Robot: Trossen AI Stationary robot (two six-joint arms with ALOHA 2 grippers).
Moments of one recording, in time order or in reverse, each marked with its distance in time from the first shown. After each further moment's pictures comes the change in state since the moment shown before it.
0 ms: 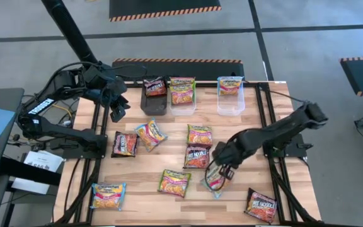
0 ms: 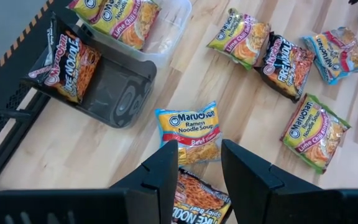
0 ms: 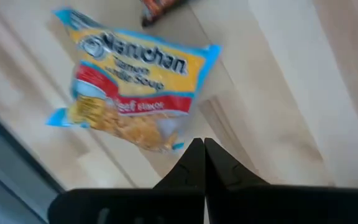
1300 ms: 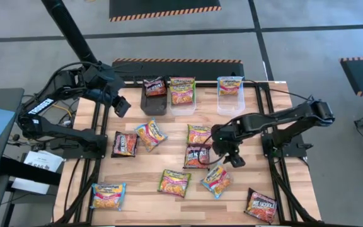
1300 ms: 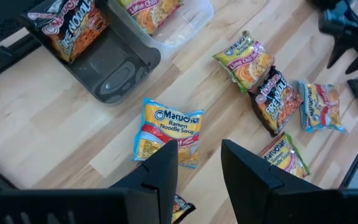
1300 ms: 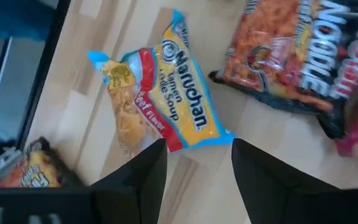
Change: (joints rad) left arm 0.000 0.001 0.000 0.003 -0.009 -0.358; right arm -0.244 -0.088 -0.171 0.289 -0.271 -1.095
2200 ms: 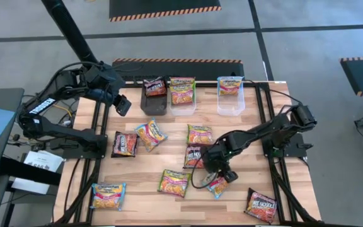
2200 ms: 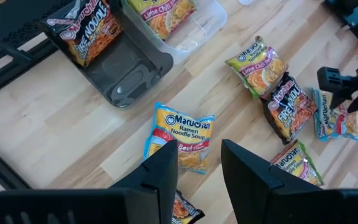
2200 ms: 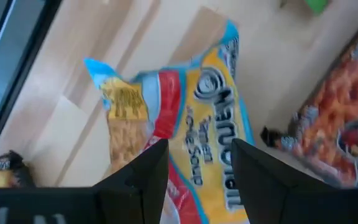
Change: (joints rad) left arm 0.000 0.010 0.000 0.001 -0.052 0.005; right arm 0.157 0.258 0.031 0.215 0.001 -0.028
